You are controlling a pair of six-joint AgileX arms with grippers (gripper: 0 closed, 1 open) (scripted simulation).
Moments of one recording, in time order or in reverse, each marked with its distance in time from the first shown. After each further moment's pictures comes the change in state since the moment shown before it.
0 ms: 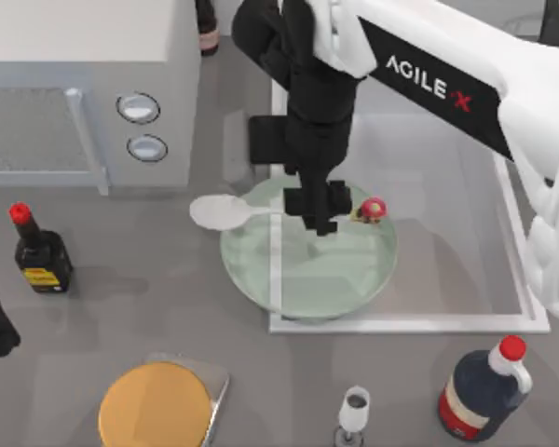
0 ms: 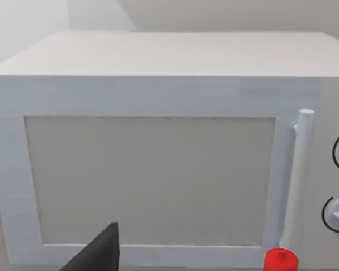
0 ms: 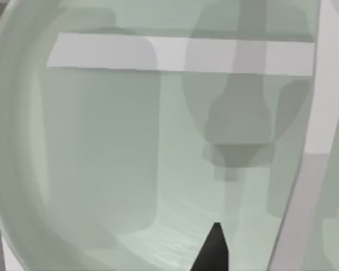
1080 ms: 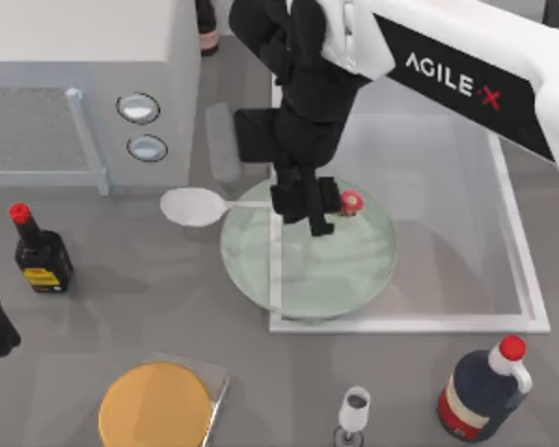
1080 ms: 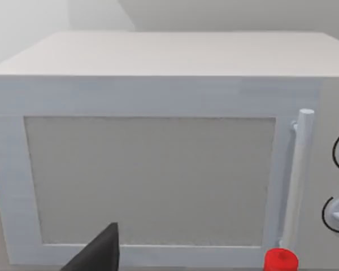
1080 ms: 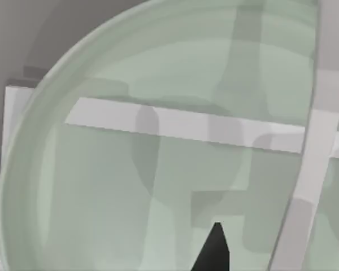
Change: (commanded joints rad) left arm 0.000 0.000 0.000 0.000 0.000 0.000; right arm 0.026 -0.136 -0.180 0.177 -0.079 -0.093
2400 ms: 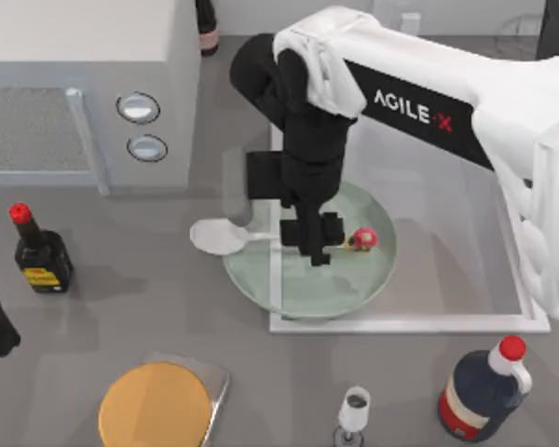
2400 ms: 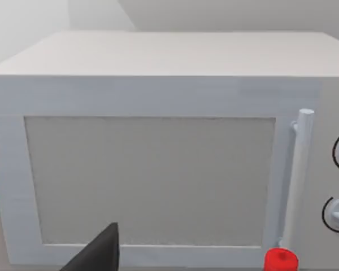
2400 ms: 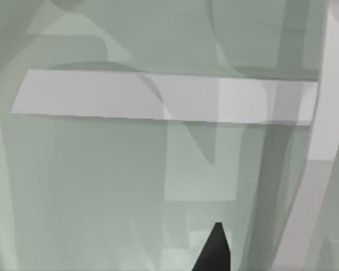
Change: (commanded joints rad) left arm 0.000 0.000 0.000 0.000 0.000 0.000; right arm -0.021 0.136 0.001 0.001 0.079 0.094
